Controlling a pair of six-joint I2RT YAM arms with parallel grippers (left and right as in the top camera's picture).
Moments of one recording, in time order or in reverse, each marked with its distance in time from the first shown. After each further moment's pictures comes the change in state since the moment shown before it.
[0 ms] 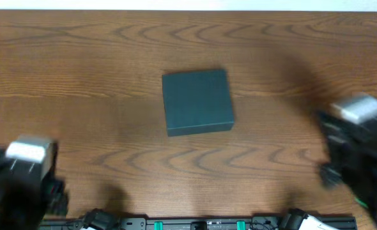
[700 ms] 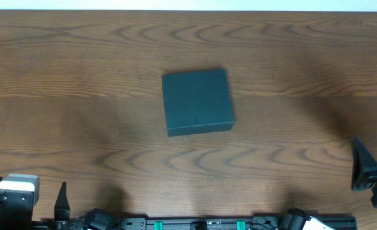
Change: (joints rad) left arm 0.000 -0.081 -0.007 -0.265 -0.127 -0.023; right arm 0.013 -0.140 0.001 -0.219 0.200 0.180
